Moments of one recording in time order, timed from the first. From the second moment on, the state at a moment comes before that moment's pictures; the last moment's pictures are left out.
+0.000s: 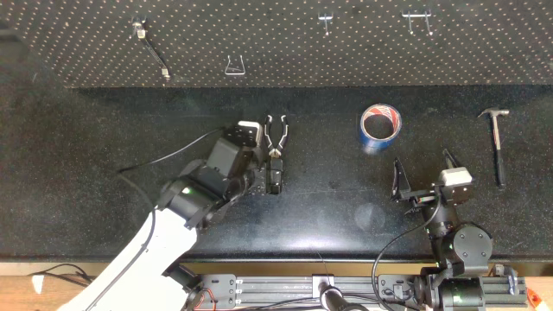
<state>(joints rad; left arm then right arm) -0.55 1.15 0.77 -0.60 0.01 -0.45 0.01 0.01 0.01 -0.05 -0.17 0.03</state>
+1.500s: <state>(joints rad) -0.52 1.89 1.22 -0.63 -0.10 -0.53 0.01 0.01 0.01 -0.05 -0.17 0.03</state>
